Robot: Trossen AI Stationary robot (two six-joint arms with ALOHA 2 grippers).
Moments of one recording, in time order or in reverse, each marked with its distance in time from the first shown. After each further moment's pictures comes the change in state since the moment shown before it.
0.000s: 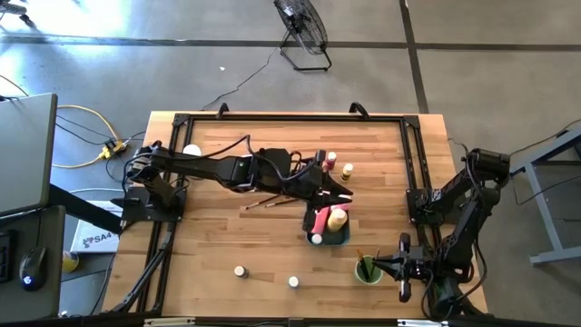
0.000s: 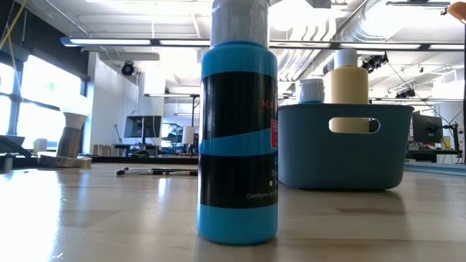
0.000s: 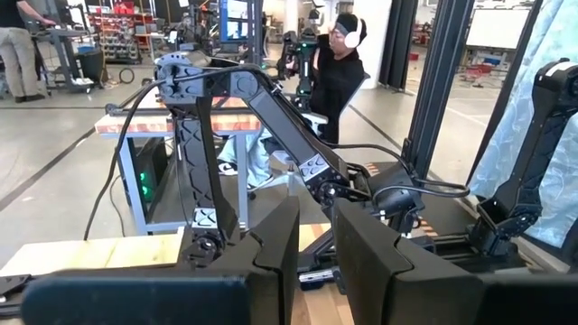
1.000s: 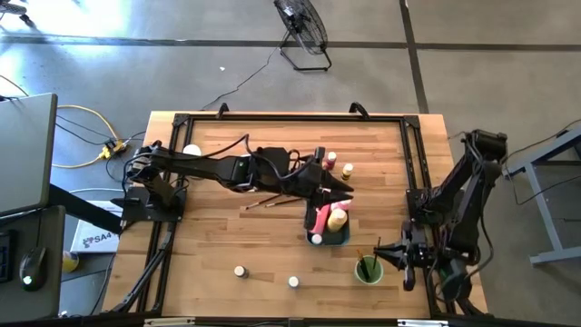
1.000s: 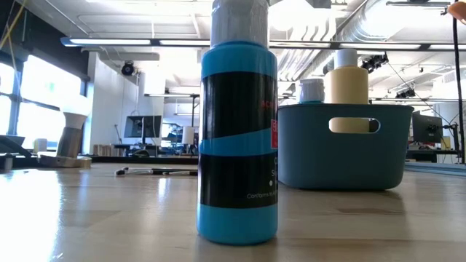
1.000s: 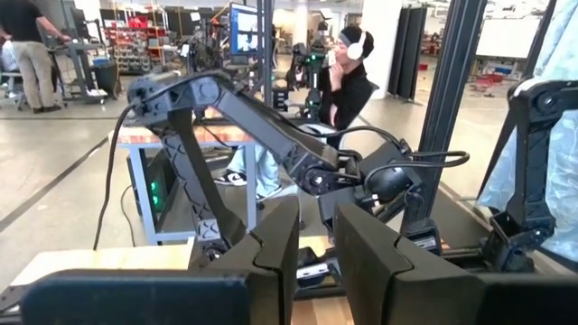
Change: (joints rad) left arm 0.000 -0.001 0.000 0.030 -0.030 0.008; right arm -0.046 -0.234 -0.002 -0.058 -0.066 -0.081
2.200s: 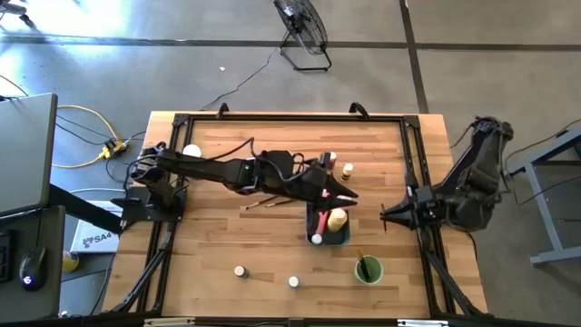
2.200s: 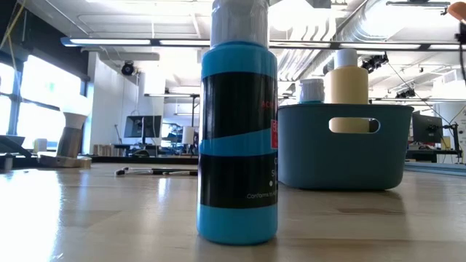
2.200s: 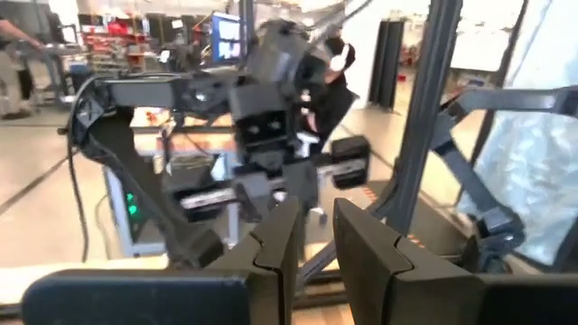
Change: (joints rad) left arm 0.000 0.039 0.002 0.061 0.048 -0.018; right arm -0.278 -0.473 0.236 -0.376 -0.493 -0.621
